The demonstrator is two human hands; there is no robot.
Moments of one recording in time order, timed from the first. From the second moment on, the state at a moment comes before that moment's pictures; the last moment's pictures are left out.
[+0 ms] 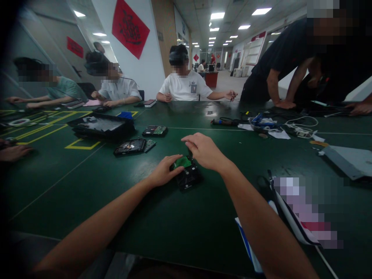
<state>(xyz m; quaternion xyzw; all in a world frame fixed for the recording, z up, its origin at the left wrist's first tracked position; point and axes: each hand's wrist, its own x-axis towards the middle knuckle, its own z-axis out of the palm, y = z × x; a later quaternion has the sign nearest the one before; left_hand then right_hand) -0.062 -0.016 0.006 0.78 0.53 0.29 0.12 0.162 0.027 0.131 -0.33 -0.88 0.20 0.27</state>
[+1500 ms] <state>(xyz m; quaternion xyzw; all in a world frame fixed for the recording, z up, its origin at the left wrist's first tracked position) -0.047 -0.013 0.014 0.82 0.49 0.25 0.14 0.167 0.040 0.123 -0.36 -0.85 0.20 0.33</state>
